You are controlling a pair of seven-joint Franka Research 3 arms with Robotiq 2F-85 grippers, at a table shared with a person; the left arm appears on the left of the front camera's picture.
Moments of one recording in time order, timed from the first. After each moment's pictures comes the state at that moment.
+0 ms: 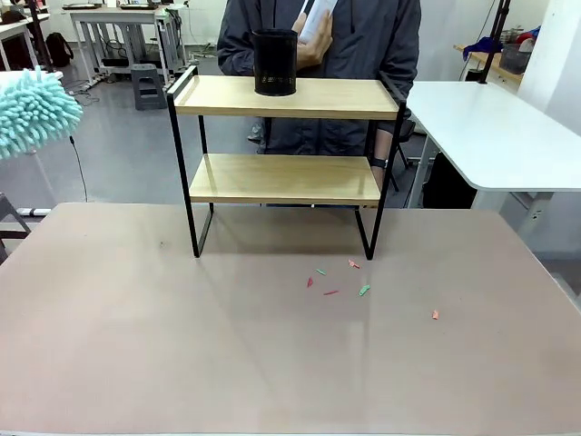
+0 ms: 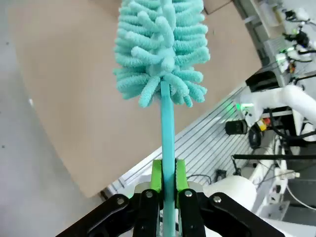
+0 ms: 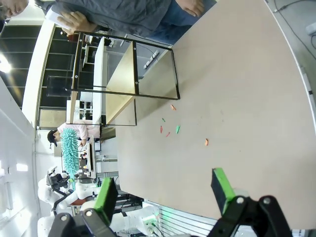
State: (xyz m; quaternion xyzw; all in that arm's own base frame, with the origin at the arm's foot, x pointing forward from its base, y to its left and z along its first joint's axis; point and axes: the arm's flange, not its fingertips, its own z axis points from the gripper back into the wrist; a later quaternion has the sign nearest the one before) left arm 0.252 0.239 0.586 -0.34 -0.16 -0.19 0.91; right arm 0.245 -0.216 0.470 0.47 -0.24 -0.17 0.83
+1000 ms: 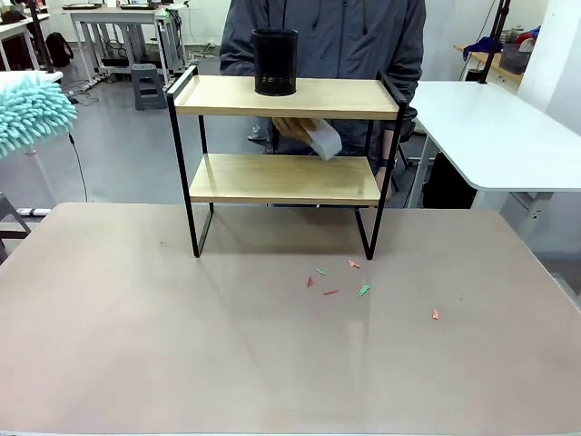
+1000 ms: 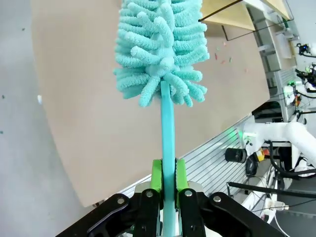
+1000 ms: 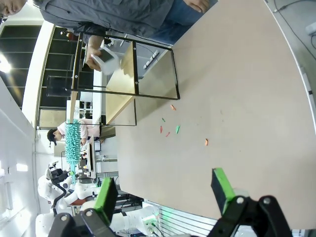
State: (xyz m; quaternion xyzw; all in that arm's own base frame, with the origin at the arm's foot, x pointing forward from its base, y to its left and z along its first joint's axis) left arm 0.282 0.231 0.582 -0.33 -0.17 -0.10 0.92; right arm 0.245 -0.216 0.470 0.47 -0.24 -0.17 0.83
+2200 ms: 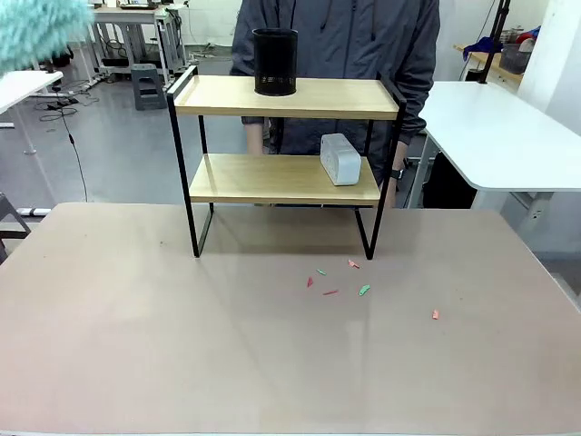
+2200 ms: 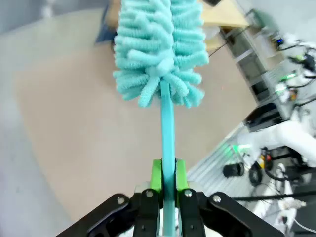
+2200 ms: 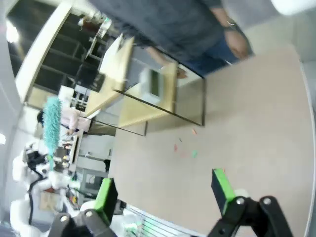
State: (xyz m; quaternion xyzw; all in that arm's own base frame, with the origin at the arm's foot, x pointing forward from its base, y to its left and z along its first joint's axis) left arm 0.281 0.170 0.689 -0.33 -0.29 -0.20 0.88; right arm 0.258 -0.172 0.612 0.42 -0.35 -0.04 0.84
